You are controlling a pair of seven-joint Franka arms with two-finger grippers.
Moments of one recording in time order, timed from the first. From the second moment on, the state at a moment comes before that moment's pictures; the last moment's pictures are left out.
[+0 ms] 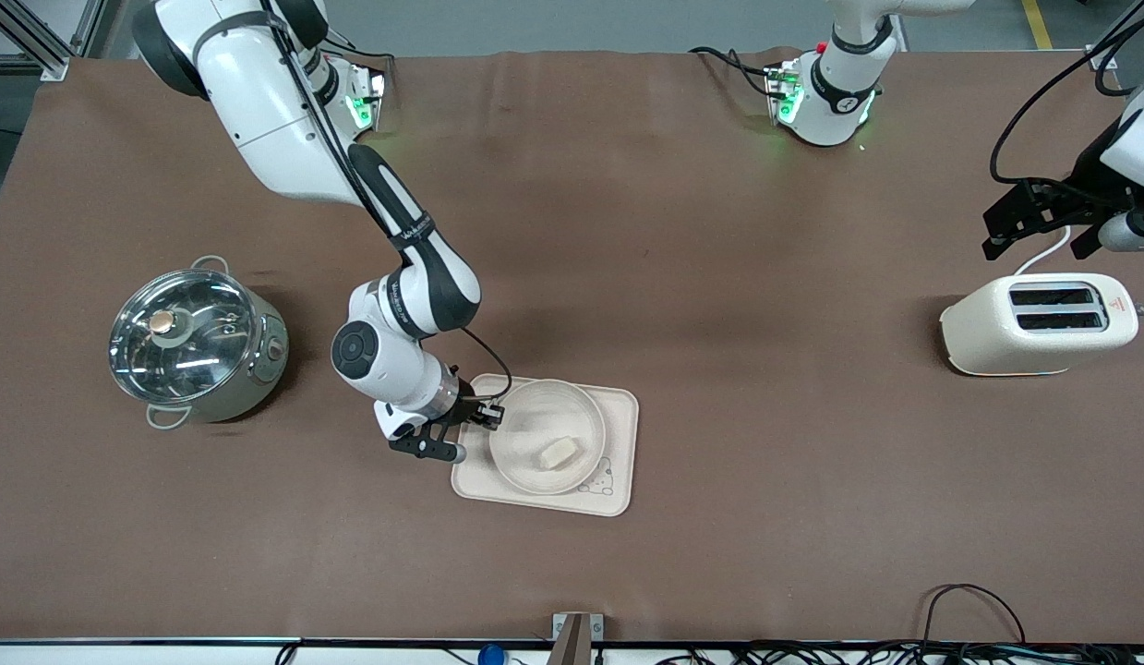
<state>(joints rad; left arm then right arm) -0.12 -0.06 0.03 -1.62 0.02 1.69 -0.08 0.41 0.82 0.07 -1.52 0.38 2.52 0.39</state>
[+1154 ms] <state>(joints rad) -0.12 -0.06 0.03 -1.62 0.03 1.64 -0.06 0.38 0.72 0.05 -1.46 0.49 2.31 0.37</state>
